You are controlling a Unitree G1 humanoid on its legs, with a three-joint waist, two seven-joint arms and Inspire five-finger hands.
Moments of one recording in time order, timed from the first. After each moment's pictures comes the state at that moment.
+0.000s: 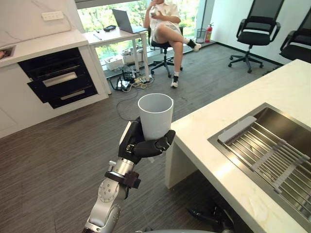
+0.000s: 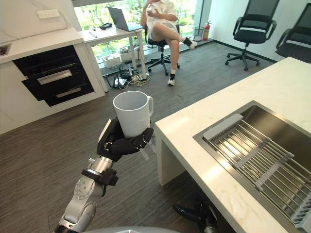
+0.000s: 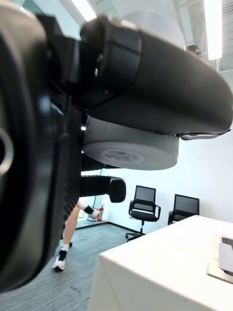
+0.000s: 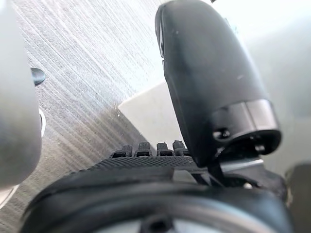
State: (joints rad) left arm 0.13 0.22 -0.30 -0.17 -0.43 -0.30 -0.11; right arm 0.26 -0.10 -0.19 0.90 0.15 -0.26 0.27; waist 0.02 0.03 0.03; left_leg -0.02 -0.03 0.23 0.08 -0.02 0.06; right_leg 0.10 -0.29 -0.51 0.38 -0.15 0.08
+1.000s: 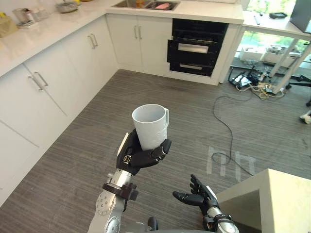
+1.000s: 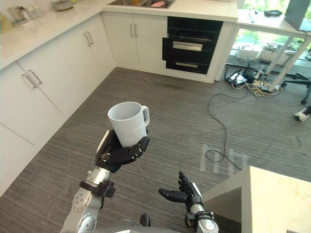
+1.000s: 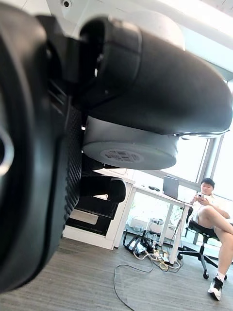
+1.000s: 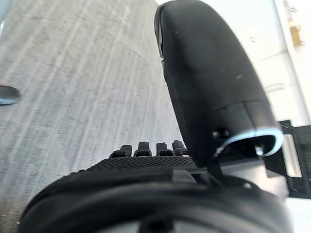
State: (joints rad) left arm 0.26 0.19 -0.28 -0.14 -0.49 -0.33 -0.23; right arm 0.17 -0.08 0.00 0.79 0.17 -0.26 0.21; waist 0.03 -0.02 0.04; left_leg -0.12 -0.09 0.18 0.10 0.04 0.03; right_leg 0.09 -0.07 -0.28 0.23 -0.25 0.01
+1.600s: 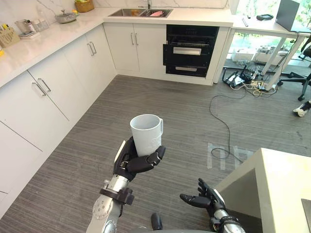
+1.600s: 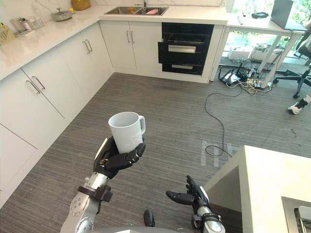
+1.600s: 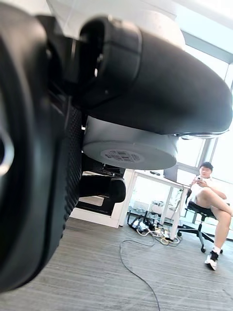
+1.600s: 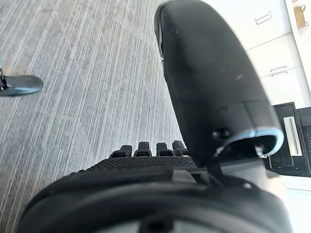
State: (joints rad) left arm 0.29 0.20 -0.24 -0.06 -0.49 -0.33 -0.23; right arm 0.16 -0.13 -0.03 0.83 0.17 -0.26 0.21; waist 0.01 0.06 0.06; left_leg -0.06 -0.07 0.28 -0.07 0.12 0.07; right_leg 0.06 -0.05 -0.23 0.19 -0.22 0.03
